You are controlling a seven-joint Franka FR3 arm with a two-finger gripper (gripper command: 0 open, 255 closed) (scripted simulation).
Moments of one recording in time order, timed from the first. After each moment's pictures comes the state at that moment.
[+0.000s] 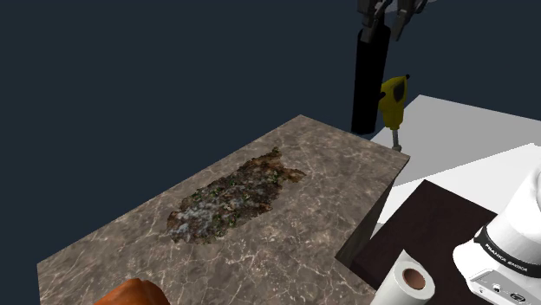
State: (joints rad) arm 0.09 -0.52 0.24 -1.84 0.08 1.48 0.61
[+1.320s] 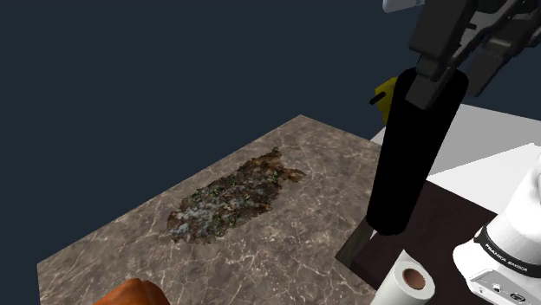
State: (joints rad) arm 0.17 -0.58 0.64 -1.75 0.24 1.39 1.08
